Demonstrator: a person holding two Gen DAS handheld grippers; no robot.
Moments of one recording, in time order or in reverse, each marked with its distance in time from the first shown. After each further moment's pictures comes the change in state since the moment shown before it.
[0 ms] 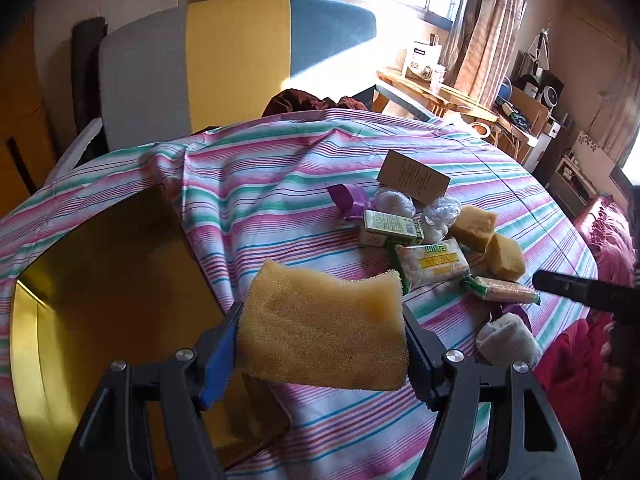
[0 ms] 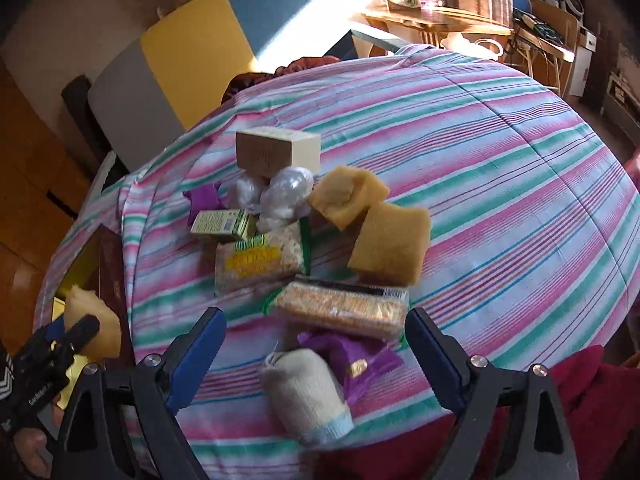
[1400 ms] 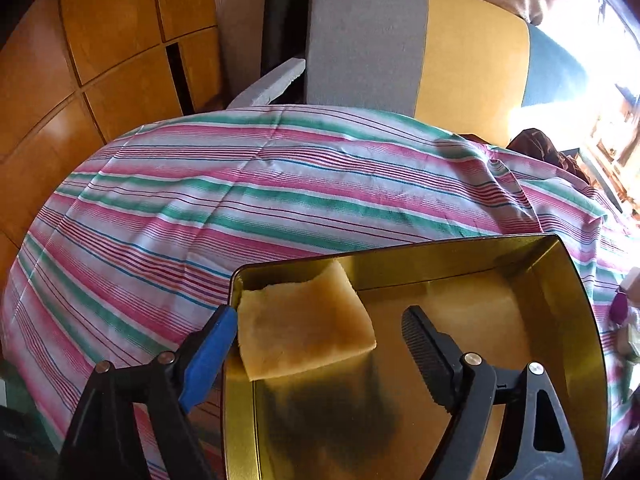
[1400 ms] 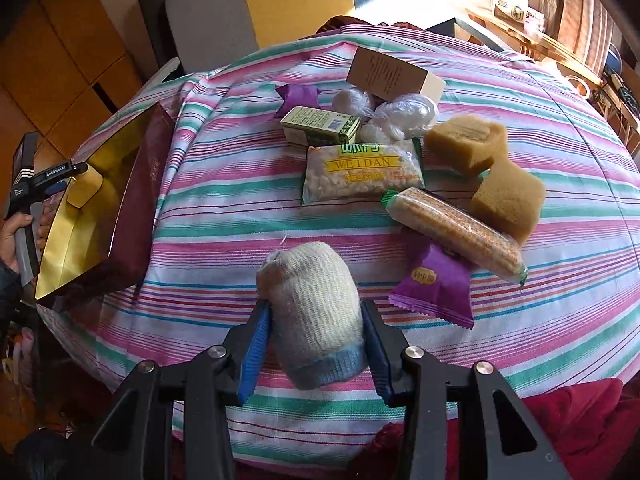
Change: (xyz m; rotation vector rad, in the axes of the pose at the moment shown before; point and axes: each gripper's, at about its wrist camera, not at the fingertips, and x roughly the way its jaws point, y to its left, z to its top) left arm 0.014 0.298 -0.001 -0.376 0.029 0.441; right arm 0.030 0.060 -0.049 -0.295 0.100 0.082
